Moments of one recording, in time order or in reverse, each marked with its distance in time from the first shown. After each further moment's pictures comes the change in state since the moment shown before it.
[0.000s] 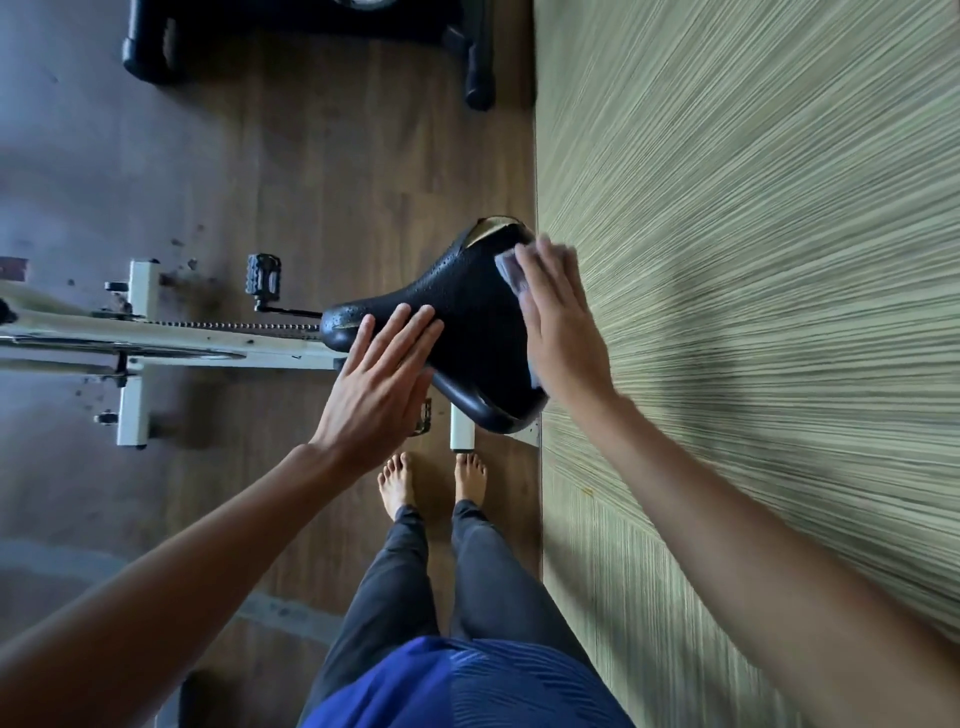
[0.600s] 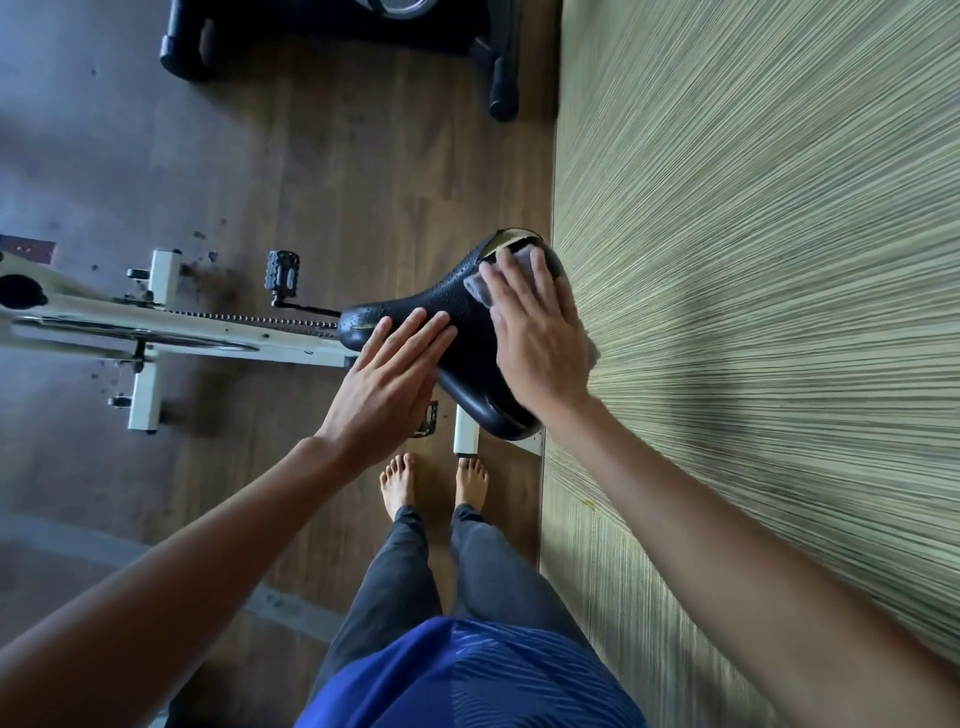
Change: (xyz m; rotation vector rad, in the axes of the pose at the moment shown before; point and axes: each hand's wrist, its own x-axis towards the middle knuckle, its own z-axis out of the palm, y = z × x) left_hand 0.000 -0.007 0.000 0.011 -0.031 0.010; right_hand 0.010 -0.030 0.013 -0.243 0.013 -0.163
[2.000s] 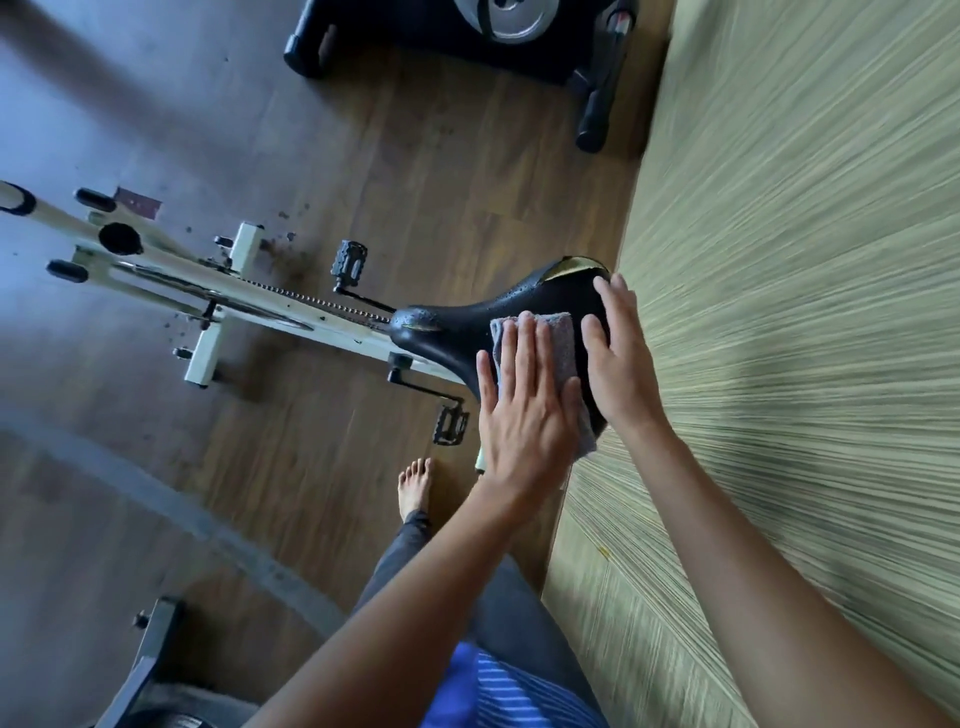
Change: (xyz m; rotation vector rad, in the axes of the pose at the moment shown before) left_hand 0.057 0.122 0.043 -0.013 0.123 -0.645; right_hand 0.019 0.031 -0.018 0.688 -0.170 0.317
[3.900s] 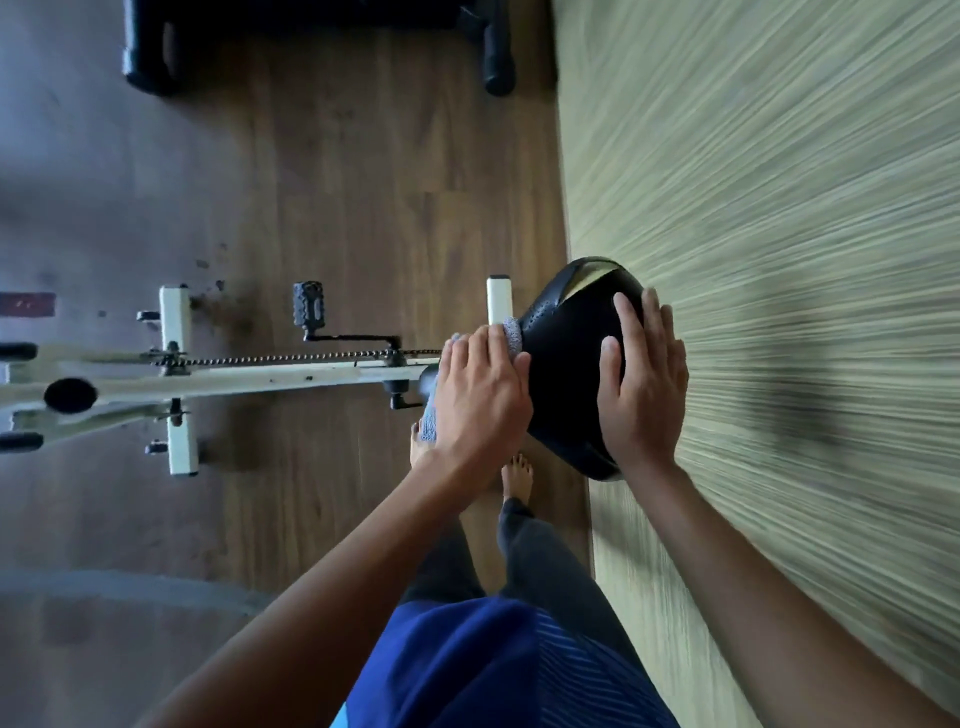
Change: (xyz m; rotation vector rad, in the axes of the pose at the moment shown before) left_hand 0.097 -0.094 -0.067 -0.061 -0.389 0.226; right_hand -0.028 -0.012 0.060 -0.485 0.477 0.150
